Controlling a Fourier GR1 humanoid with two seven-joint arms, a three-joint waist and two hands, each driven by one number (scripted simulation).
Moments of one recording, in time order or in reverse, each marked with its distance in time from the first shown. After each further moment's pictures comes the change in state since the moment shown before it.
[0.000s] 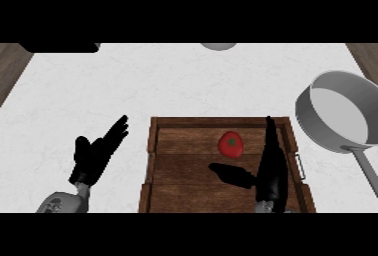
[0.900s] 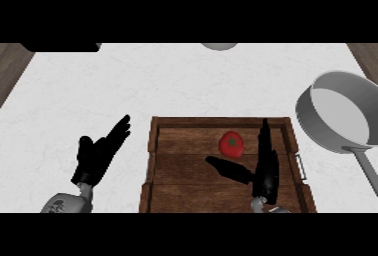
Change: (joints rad) left arm 0.014 -0.052 0.038 -0.044 -0.064 -0.022 0.047; right arm 0.004 0.015 -0.062 0.254 -0.635 -0.216 -0.655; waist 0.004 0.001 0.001
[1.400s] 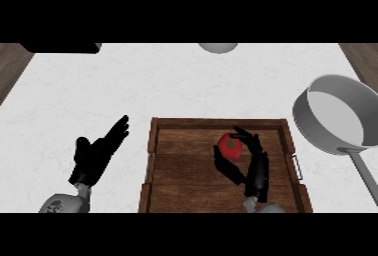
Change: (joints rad) left arm 0.006 -0.003 0.027 0.006 -0.013 -0.038 -0.014; right arm -0.049 -0.015 0.052 0.189 -0.176 -0.050 -0.311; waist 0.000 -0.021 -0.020
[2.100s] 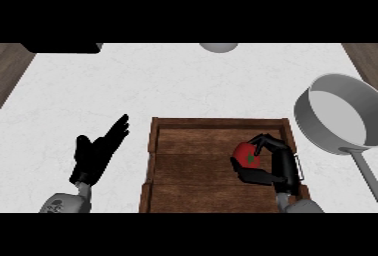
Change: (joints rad) left arm -0.003 -0.015 0.014 -0.009 -0.009 0.004 0.019; right arm -0.009 -0.211 -0.023 -0.001 -0.265 0.289 -0.245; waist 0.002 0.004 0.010
